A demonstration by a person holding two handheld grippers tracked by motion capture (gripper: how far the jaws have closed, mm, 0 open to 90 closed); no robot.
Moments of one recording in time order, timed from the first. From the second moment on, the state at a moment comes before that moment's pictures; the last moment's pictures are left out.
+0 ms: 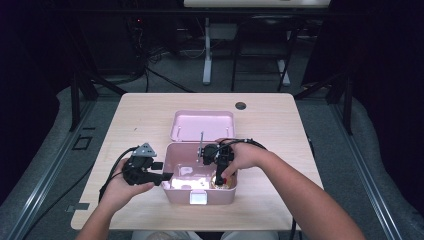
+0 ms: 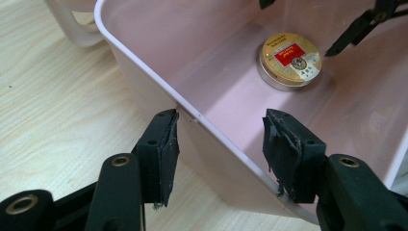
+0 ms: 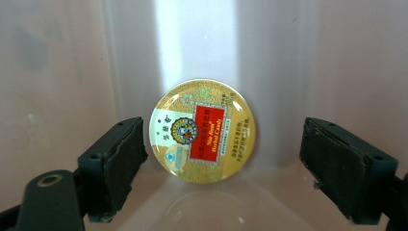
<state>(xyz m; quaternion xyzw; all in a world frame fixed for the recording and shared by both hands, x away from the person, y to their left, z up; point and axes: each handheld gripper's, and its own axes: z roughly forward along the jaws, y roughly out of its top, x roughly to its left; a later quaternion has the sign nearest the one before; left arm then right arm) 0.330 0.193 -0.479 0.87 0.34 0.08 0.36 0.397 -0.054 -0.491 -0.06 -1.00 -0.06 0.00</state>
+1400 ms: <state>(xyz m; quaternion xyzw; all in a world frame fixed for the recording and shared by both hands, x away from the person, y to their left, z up) 0.328 0.193 -0.477 0.86 0.34 0.08 0.36 0.413 -0.107 -0.414 -0.27 -0.94 -0.18 -0.09</state>
